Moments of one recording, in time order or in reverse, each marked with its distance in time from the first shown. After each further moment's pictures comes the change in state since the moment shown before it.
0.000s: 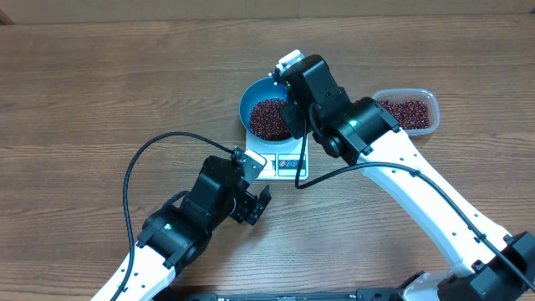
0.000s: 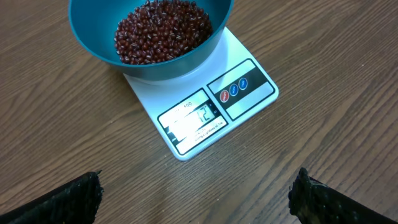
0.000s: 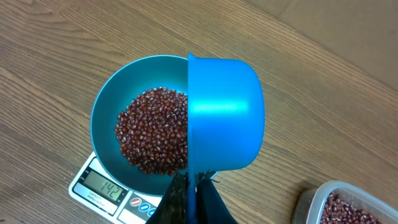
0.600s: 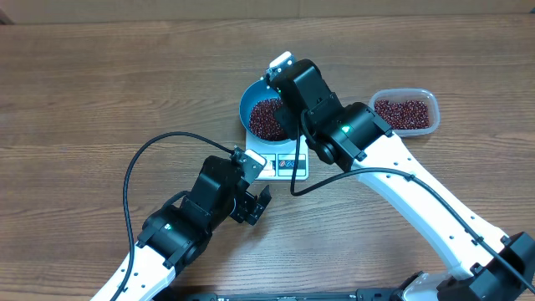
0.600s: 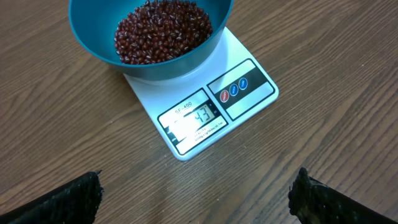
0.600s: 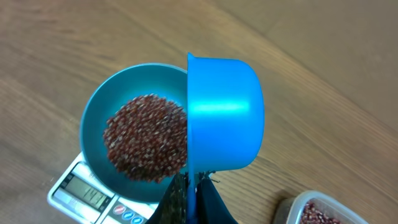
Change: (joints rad) left arm 0.000 0.000 0.000 0.000 0.000 0.000; right arm 0.042 0.000 0.000 0.032 0.114 -0.035
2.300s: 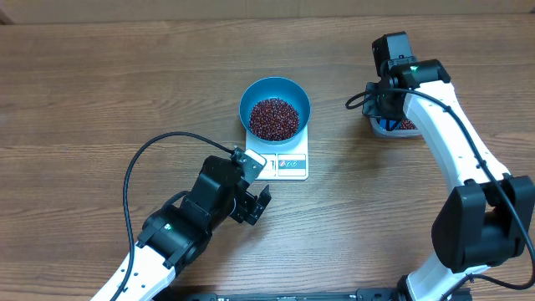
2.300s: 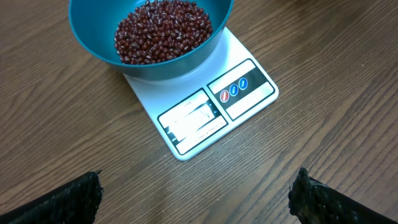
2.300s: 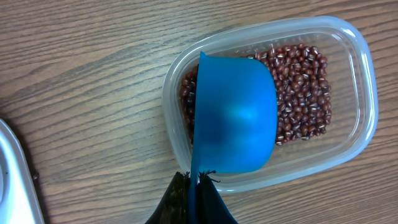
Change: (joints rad) left arm 0.000 0.000 0.000 0.000 0.000 0.000; right arm -0.521 0.217 0.000 -0.219 -0.138 0.384
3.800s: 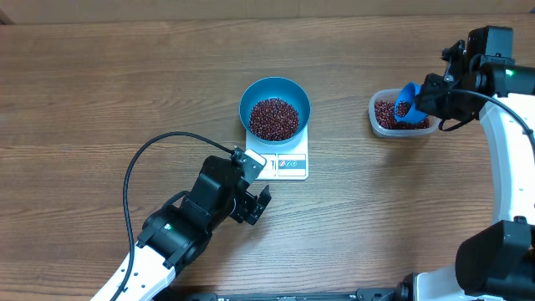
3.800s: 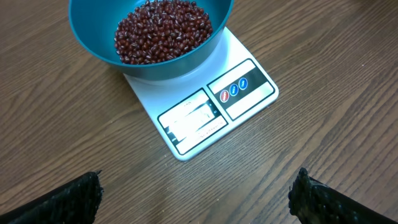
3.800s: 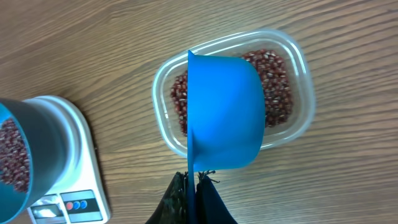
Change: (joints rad) left arm 0.000 0.000 0.000 0.000 0.000 0.000; right arm -0.313 -0.161 0.031 -0.088 -0.391 -0.183
